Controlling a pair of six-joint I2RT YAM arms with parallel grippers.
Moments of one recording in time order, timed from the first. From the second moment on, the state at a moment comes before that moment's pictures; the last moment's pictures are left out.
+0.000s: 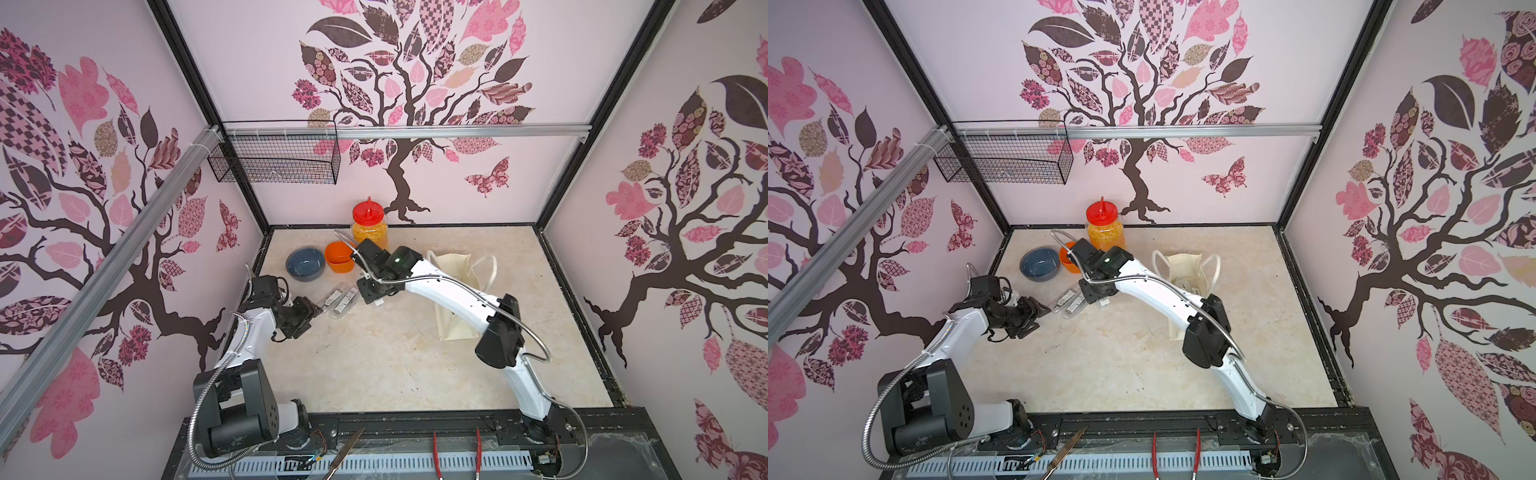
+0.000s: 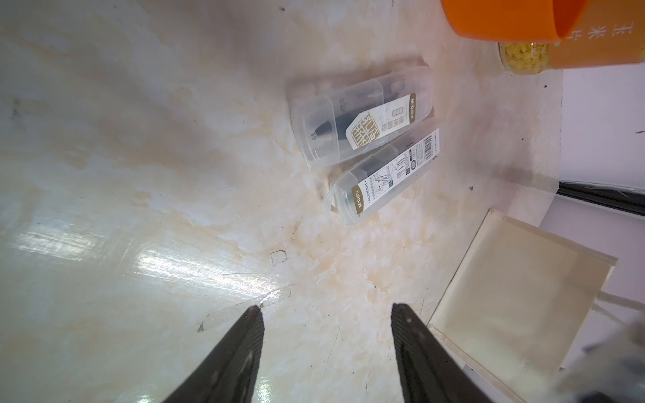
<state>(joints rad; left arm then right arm) 0.25 1.33 0.83 -0.70 0.50 -0.52 0.91 2.18 2.29 -1.10 0.12 0.38</state>
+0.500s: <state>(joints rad) 0.14 1.33 0.83 -0.70 0.45 -0.52 0.64 1.78 2.21 -1.10 0.17 0.32</state>
